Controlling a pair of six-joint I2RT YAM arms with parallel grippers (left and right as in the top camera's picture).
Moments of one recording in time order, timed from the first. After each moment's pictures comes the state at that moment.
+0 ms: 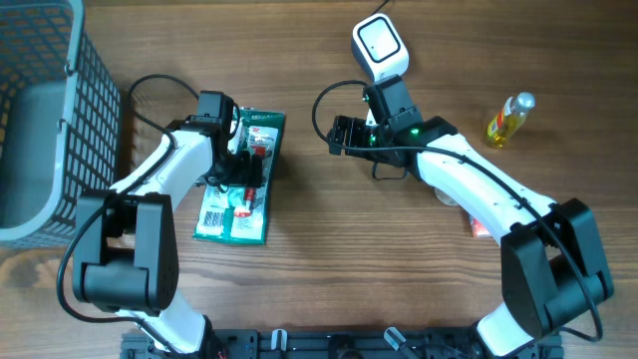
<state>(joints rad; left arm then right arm) -0.12 1.82 1.07 -0.70 -0.01 -0.06 0.47 1.76 1.17 -0.42 -0.19 0.60</state>
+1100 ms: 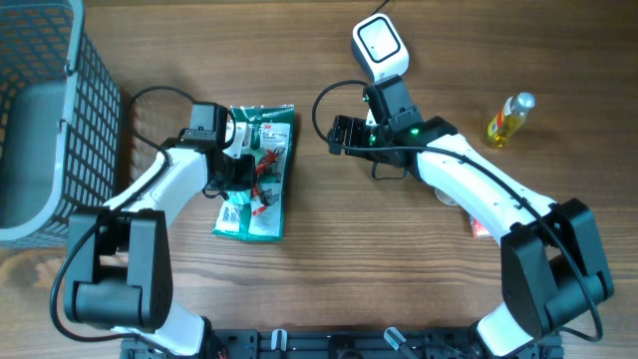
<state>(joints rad) -0.10 1.74 0.94 -0.54 0.19 -0.05 0.47 1.76 1.17 -0.42 -0.19 0.61</state>
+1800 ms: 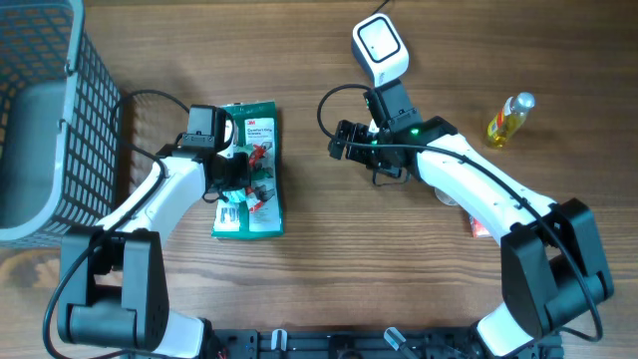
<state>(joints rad) -0.11 1.66 0.91 -0.52 0.07 -0.20 0.47 1.76 1.17 -0.52 -0.23 0.73</state>
